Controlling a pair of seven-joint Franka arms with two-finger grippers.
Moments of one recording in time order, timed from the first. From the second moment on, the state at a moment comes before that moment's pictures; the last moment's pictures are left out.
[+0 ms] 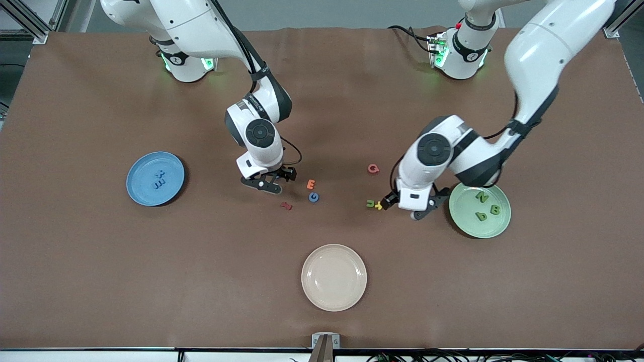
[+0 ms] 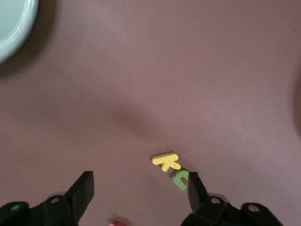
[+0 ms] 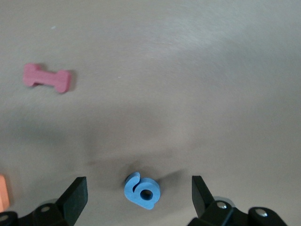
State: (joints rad) left arm 0.17 0.70 -0.80 -1.78 0.60 2.20 -1.60; right arm 0.77 0.55 -0.12 -1.96 0.08 2.42 0.96
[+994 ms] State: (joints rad) left arm 0.00 0.82 -0.69 -1.69 0.60 2.24 -2.04; right arm 0.77 0.55 -0.13 -2.00 0.08 2.50 1.33
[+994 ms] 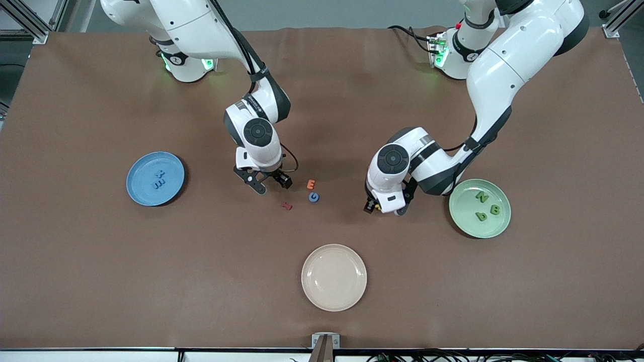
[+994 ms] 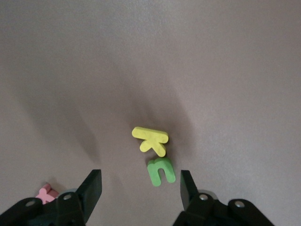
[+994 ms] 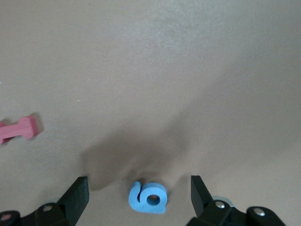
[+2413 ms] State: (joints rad) left arm -0.08 0.84 -0.61 -1.68 0.60 2.33 -2.10; right arm 0.80 0.53 -0.12 -2.04 0.08 2.53 1.37
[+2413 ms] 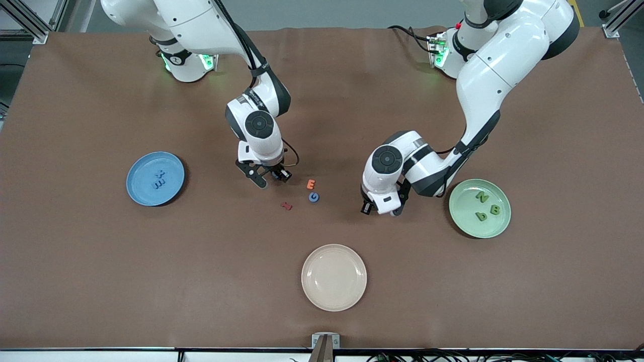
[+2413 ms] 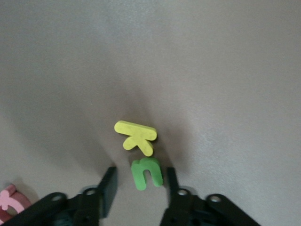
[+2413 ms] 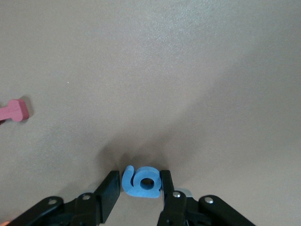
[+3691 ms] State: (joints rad) left arm 0.23 0.76 -0.81 -1.52 0.60 1.96 -1.51; right arm 0.49 0.27 -0.14 -2.10 0.08 2.18 0.77
